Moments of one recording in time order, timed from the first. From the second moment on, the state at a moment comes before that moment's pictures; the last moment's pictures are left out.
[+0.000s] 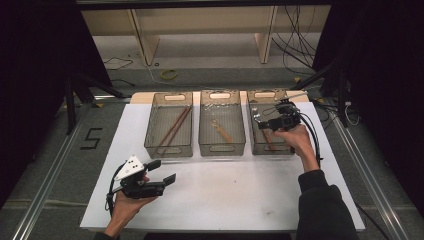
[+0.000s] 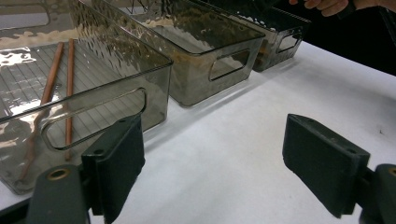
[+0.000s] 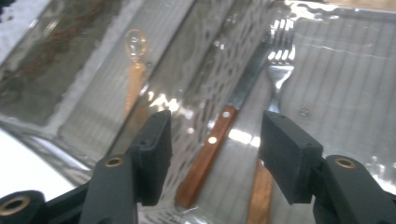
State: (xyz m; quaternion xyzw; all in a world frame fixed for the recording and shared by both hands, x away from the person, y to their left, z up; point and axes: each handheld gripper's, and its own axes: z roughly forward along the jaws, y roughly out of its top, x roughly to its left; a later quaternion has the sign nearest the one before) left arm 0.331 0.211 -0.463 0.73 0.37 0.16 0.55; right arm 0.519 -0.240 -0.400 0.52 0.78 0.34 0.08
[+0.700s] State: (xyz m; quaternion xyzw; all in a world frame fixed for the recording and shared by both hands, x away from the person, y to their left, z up) left arm 0.332 0.211 -0.463 0.73 0.37 0.16 0.55; right arm 0.471 -0.230 -0.397 0.47 0.78 0.40 0.10
